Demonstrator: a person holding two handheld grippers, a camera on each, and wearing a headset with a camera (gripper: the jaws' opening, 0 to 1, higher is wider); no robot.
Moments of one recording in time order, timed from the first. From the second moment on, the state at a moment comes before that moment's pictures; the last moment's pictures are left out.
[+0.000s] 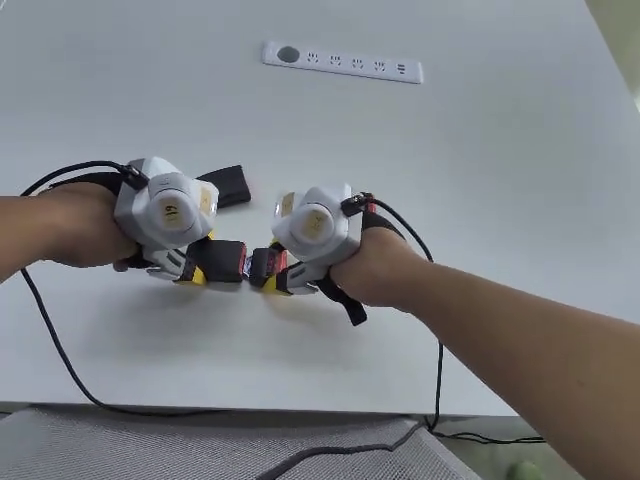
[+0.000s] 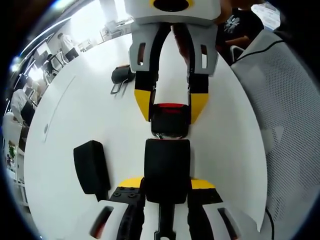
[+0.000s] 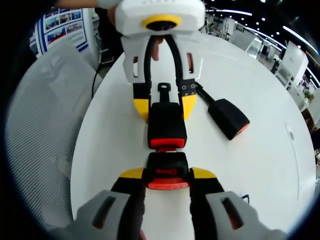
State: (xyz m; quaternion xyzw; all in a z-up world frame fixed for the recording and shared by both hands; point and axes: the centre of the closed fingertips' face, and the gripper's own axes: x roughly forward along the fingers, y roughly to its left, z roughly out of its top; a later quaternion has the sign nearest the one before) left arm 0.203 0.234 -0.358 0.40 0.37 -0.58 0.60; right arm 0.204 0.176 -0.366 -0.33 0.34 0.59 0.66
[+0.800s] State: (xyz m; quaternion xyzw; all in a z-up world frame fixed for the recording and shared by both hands) left arm 0.269 0.226 -0.305 0.34 0.34 -0.54 0.69; right arm 0.235 0.135 -0.328 -0.29 0.33 0.56 0.70
